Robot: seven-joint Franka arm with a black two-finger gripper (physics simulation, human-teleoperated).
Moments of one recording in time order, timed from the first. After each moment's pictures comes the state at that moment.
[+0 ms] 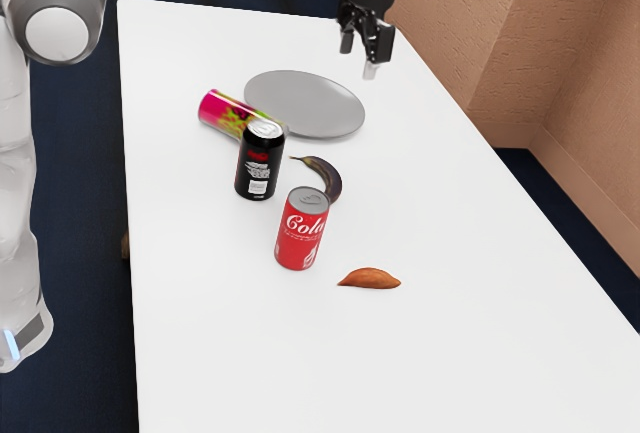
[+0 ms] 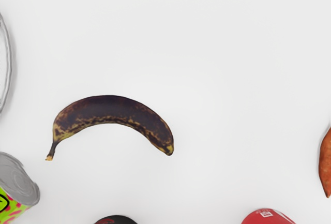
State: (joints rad) arm -0.03 0.04 0.15 -1.32 -0.01 1.43 -0.03
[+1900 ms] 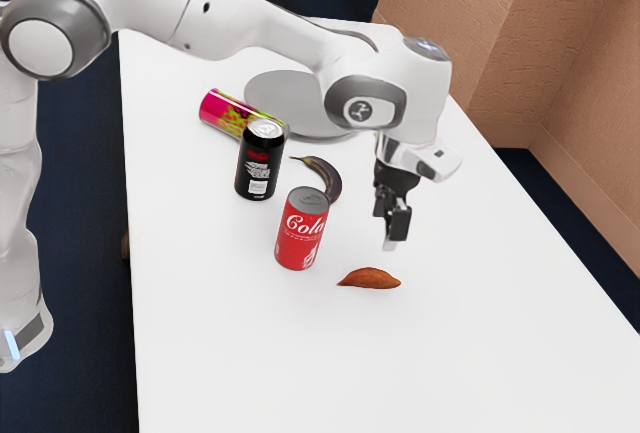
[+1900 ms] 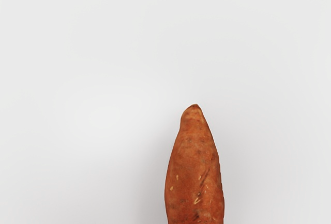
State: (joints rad) arm -0.15 0.09 -0.06 -1.80 -0.04 1.99 -0.02
